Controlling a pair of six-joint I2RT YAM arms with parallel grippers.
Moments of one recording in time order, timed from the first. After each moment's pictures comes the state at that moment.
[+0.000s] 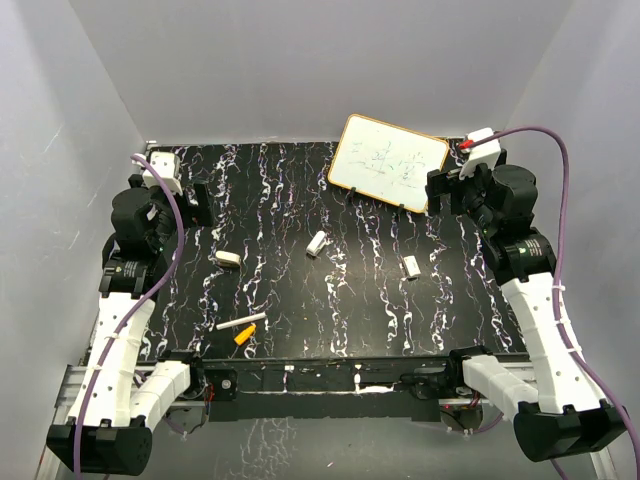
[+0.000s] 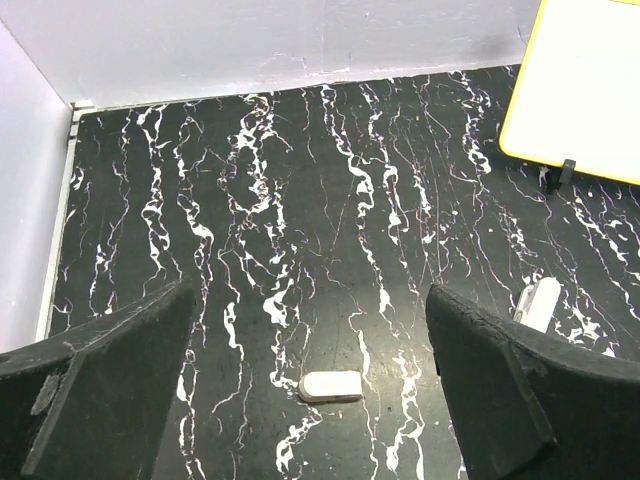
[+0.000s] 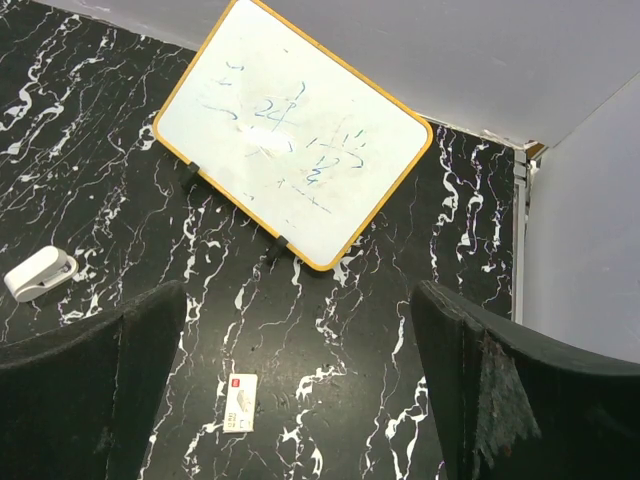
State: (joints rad) left arm -0.06 0.87 0.99 -0.34 0.08 0.03; right arm 0.13 0.95 1.14 -0.42 -0.06 -0.18
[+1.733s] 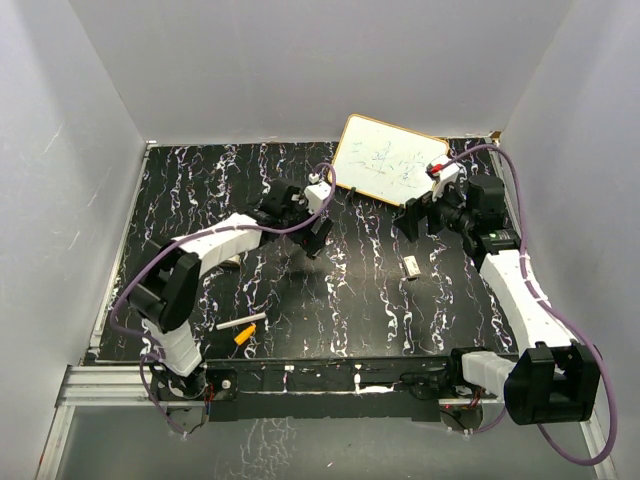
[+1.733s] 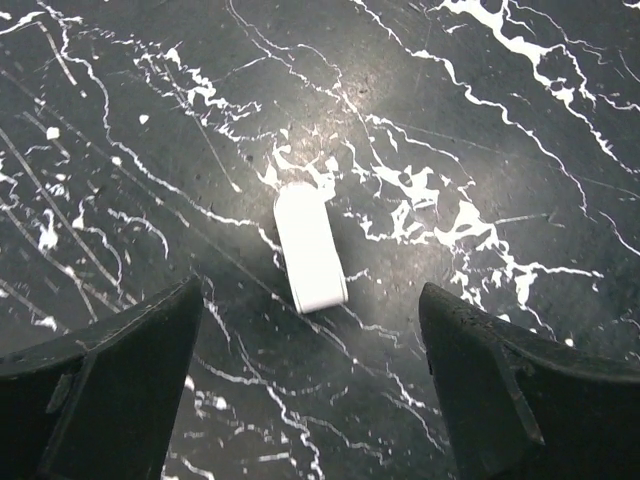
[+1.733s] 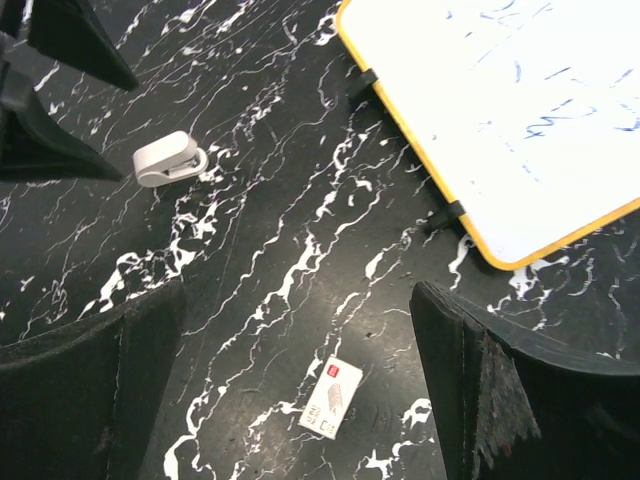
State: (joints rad) left arm -0.59 1.73 1.16 -0.21 0.23 0.17; right arm 0.05 1.14 0.89 -0.24 -0.59 -0.23
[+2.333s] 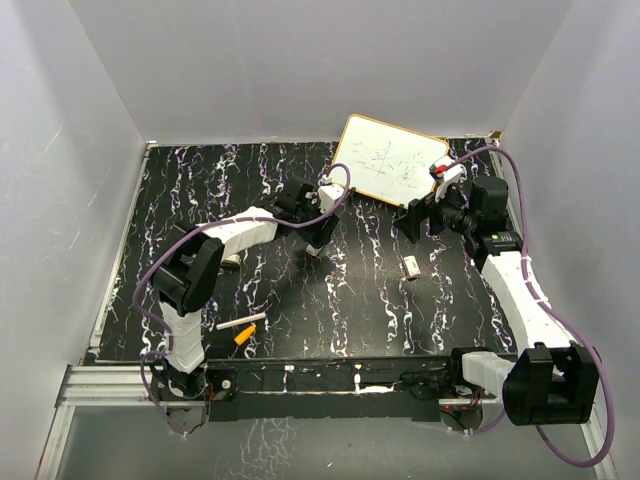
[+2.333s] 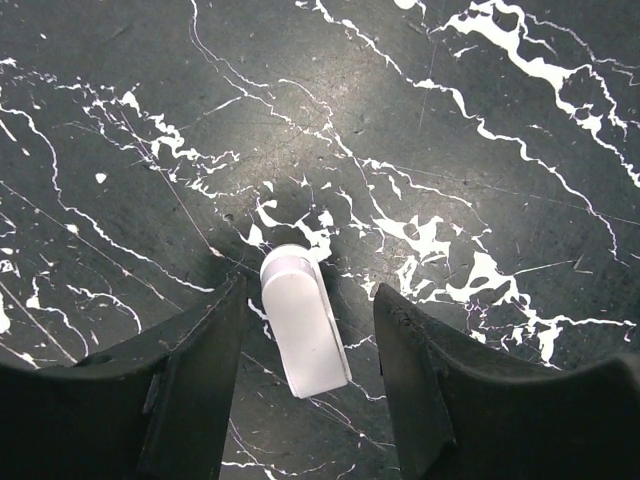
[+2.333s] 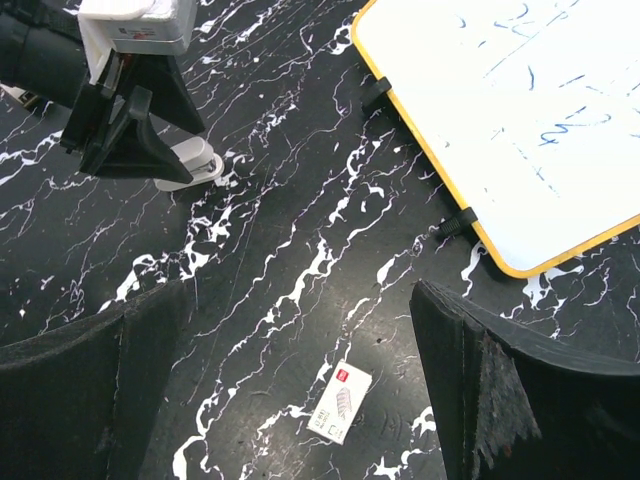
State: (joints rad) left arm -0.61 1.92 1.30 -0.20 0.26 0.19; right arm 0.01 1.12 0.88 -0.21 -0.65 -0.21
